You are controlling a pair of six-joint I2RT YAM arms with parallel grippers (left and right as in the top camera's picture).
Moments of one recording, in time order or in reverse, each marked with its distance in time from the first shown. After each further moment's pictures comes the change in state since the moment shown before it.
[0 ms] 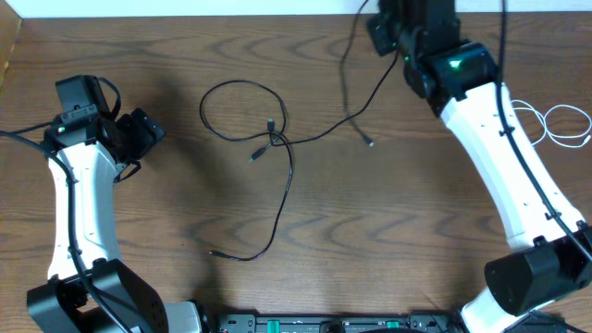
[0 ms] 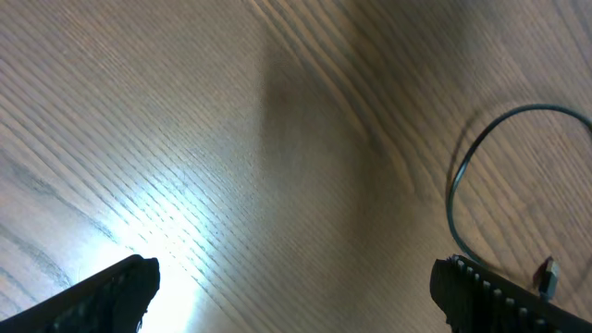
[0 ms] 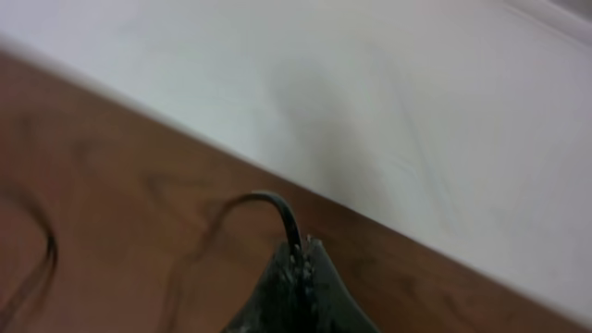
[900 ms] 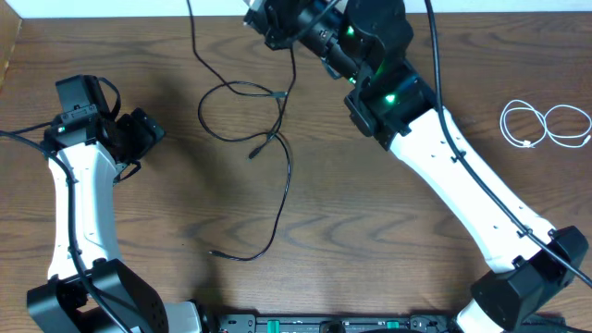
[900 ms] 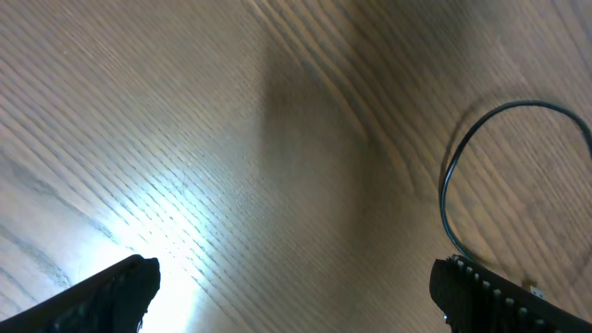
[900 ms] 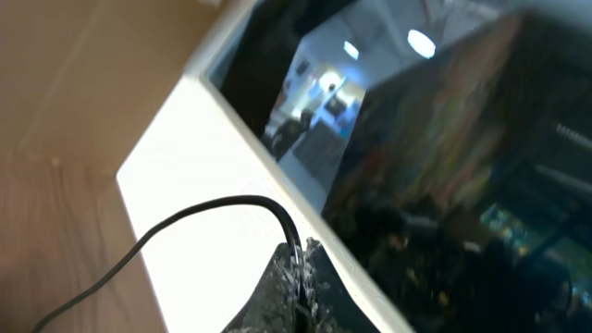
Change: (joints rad) left arm 0.000 0.000 0.000 0.000 0.000 0.000; right arm 0.262 0.000 0.000 0.629 -0.447 -0.429
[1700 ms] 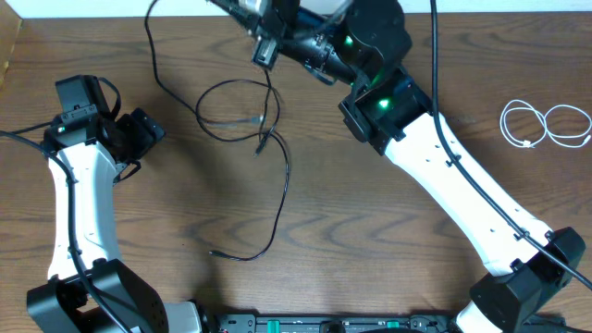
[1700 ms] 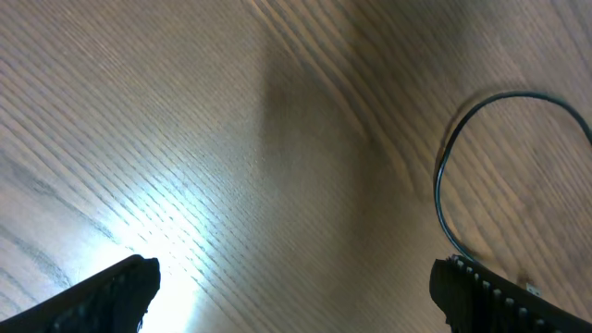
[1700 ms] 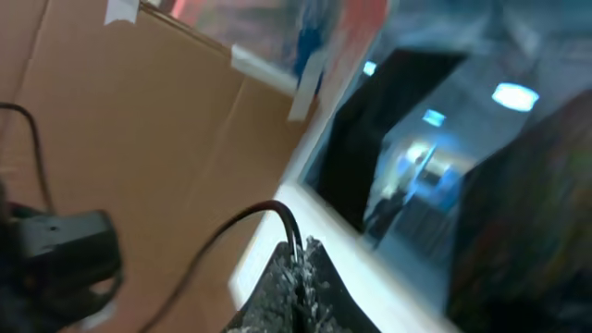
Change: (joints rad) left arm 0.000 0.000 0.000 0.000 0.000 0.000; right arm 0.039 0.000 0.000 0.175 -0.273 0.301
